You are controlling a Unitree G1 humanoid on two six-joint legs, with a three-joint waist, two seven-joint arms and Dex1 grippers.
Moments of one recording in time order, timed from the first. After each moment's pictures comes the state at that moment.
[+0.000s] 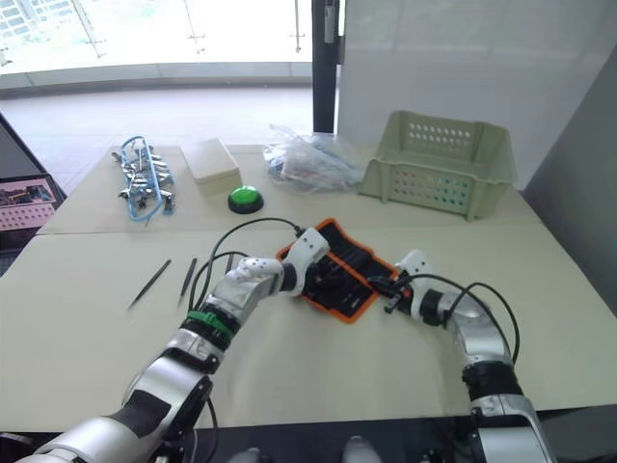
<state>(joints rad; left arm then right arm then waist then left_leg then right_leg) -0.80 0.13 -0.20 0.47 -0.11 0.57 -0.69 -0.50 -0.48 -0.01 0.50 0.21 0.10 0.95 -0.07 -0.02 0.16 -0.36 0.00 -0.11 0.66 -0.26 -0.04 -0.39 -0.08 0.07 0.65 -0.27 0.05</state>
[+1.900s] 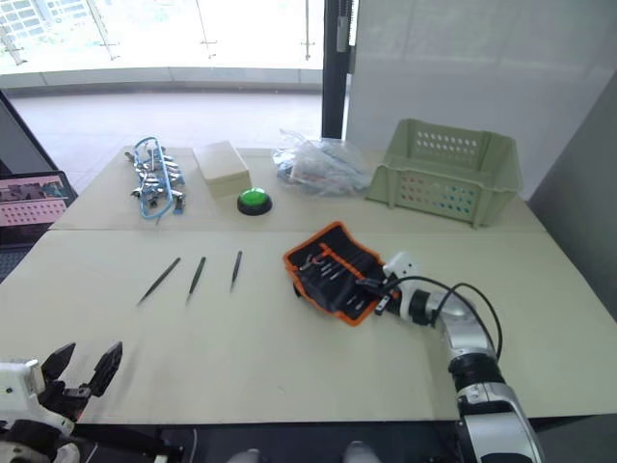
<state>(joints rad) 0.40 0.36 0.57 -0.32 -0.52 0.20 -0.50 -0.57 -0.43 0.02 0.66 0.19 -0.02 1.00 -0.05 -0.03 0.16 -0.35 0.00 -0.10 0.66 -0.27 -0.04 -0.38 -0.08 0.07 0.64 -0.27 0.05</state>
